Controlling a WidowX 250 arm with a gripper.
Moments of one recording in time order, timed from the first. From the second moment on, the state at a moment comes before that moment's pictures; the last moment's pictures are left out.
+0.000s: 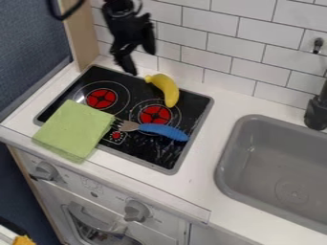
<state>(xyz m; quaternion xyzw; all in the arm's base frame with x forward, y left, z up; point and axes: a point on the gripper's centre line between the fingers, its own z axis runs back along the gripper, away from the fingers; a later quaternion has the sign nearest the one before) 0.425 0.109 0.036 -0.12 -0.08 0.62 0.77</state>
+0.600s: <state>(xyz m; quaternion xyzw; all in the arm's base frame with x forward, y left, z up) 0.450 0.058 0.020 -0.10 -0.03 0.53 0.84</state>
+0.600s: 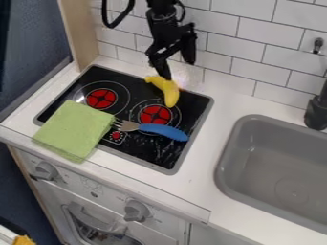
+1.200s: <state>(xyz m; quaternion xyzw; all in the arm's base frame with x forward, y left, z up) 0.435 0.060 -0.005 -0.01 -0.03 0.50 0.86</state>
